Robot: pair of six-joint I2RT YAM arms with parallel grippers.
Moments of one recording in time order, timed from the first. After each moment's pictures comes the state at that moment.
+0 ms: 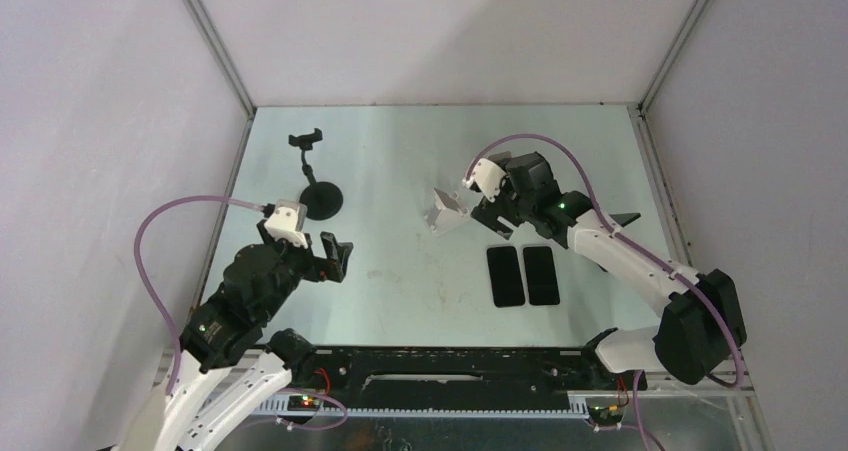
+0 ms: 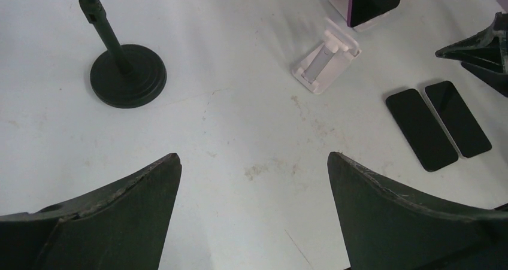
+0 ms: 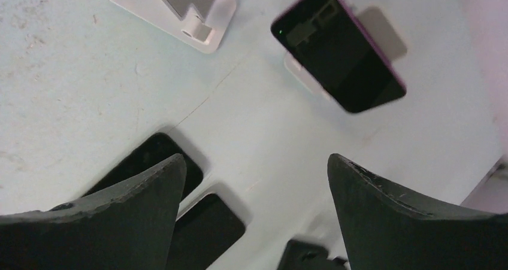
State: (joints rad) left arm -0.61 0.41 0.78 -0.70 -0.24 -0.22; right arm 0.57 1.33 1.01 -0.42 0.02 -0.48
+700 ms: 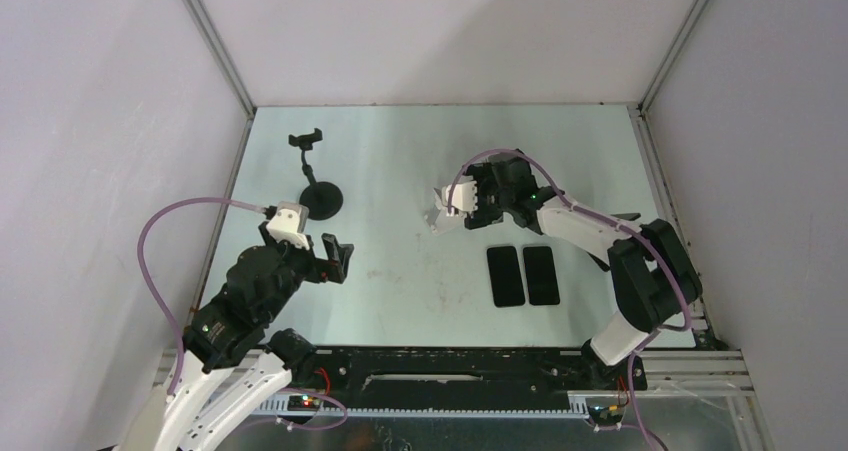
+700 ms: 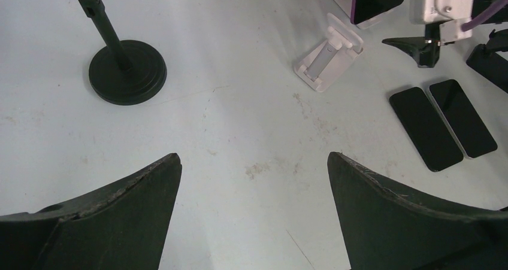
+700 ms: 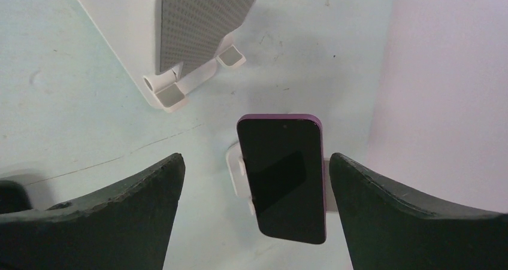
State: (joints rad) left arm -0.62 0.38 0.73 -0.67 -0.26 -0.24; right arm 0.54 1.61 1.01 -0.09 -0.20 -1.18
